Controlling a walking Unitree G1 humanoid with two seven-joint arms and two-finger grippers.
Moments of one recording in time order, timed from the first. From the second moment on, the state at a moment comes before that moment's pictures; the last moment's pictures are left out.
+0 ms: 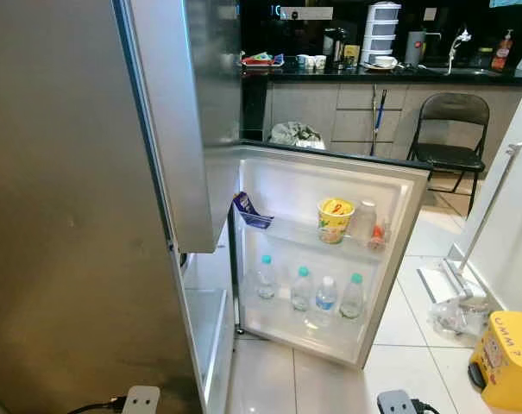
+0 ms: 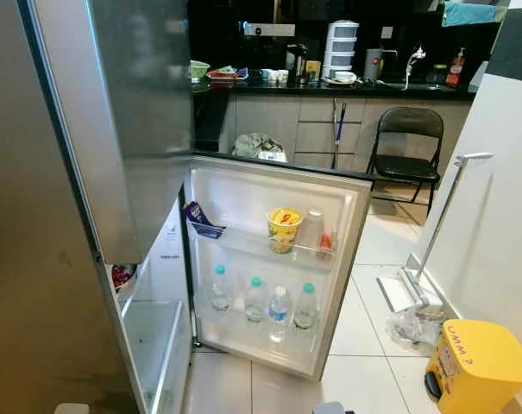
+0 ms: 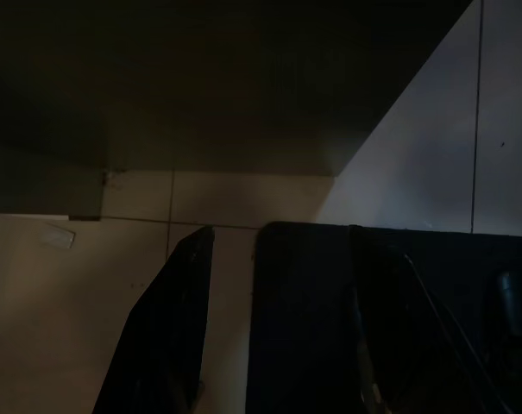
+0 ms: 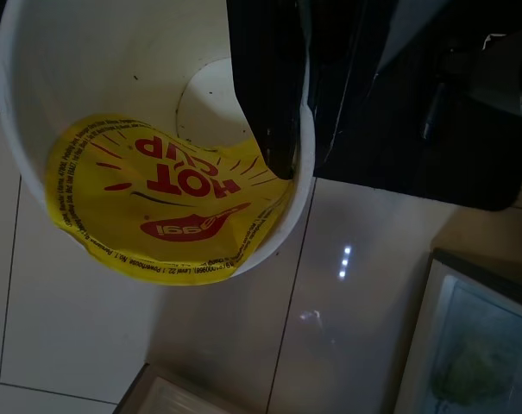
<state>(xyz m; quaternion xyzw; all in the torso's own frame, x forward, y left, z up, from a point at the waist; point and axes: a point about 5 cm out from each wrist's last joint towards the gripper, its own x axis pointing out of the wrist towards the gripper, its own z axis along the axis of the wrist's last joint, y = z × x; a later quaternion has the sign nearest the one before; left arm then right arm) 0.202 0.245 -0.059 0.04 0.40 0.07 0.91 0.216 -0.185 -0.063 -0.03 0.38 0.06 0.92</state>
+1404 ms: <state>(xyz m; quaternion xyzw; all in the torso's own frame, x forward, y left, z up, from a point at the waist) 0.202 0.243 -0.060 0.06 0.41 0.05 0.91 0.216 -0.186 -0.063 -0.03 0.38 0.05 0.92</state>
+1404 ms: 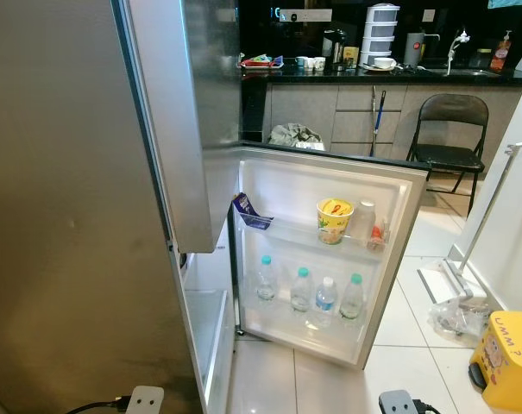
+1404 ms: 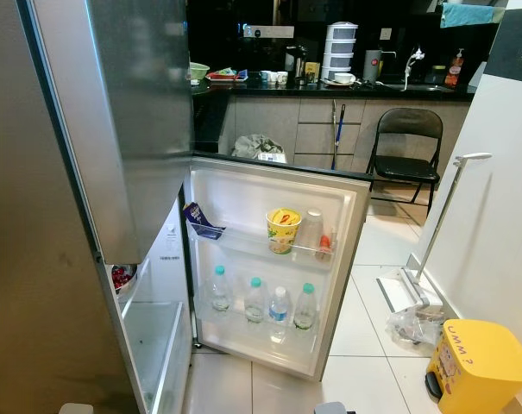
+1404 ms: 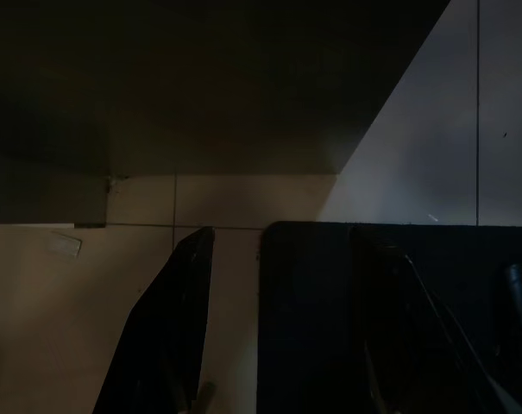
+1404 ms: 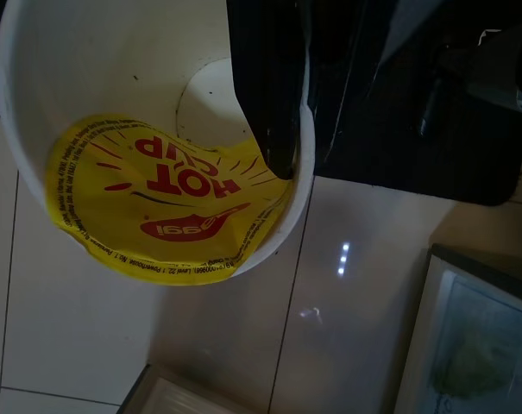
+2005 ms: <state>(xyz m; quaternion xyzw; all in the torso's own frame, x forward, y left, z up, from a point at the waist) 0.203 0.242 -0.060 0.06 0.41 0.05 0.91 0.215 -0.182 -0.065 -0.02 0.39 0.06 0.92</state>
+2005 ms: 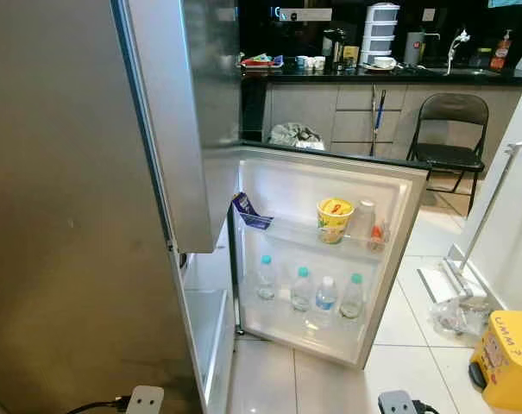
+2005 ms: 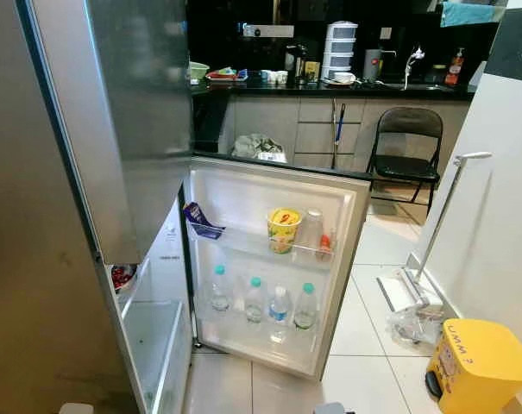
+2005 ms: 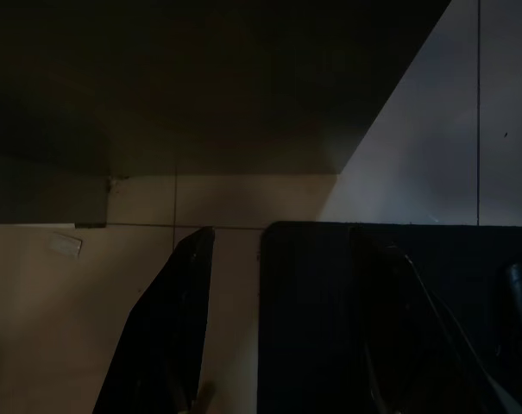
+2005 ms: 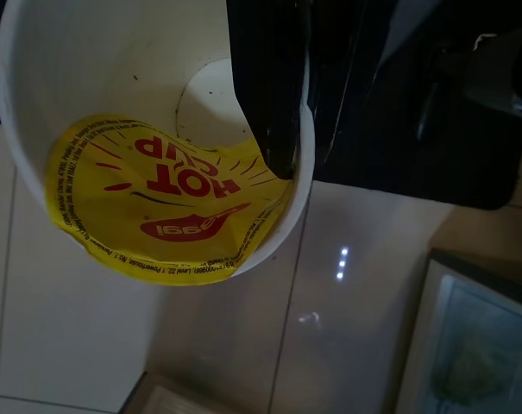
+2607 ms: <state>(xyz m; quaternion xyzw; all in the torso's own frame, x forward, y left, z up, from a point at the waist) 0.203 0.242 -0.059 0.06 0.41 0.05 0.91 0.215 -0.180 -0.065 -0.02 0.39 0.06 0.92</state>
